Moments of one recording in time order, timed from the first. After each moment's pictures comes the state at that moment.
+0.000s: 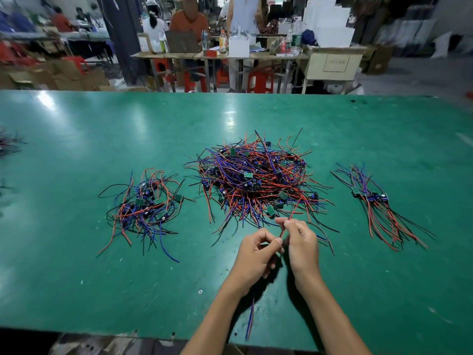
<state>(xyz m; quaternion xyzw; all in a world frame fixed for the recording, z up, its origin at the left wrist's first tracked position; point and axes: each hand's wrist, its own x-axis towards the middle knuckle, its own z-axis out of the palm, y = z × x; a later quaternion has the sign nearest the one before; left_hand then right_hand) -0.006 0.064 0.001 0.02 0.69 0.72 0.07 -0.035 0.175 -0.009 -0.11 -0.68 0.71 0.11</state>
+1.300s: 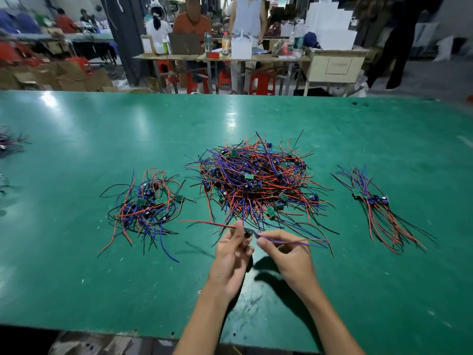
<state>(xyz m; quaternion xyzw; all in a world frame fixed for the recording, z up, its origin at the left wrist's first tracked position) -0.006 0.040 0.004 -0.14 0.33 0.93 0.02 -0.009 0.176 0.002 0.07 -0.72 0.69 0.03</state>
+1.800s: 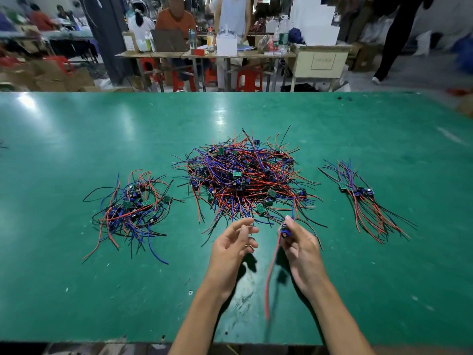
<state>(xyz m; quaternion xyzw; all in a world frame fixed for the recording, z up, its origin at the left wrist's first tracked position) 0.001 0.045 0.001 -0.02 0.53 0.85 0.03 -0.016 0.199 0.008 -0.09 -0.45 0.89 -0.01</state>
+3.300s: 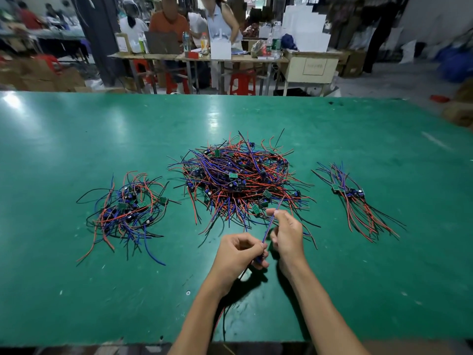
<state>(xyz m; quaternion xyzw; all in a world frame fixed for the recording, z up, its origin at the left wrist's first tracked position) -0.003 0.051 0.005 0.00 0.64 0.76 0.10 -0.044 0.176 0.008 -0.14 -0.64 0.75 0.08</state>
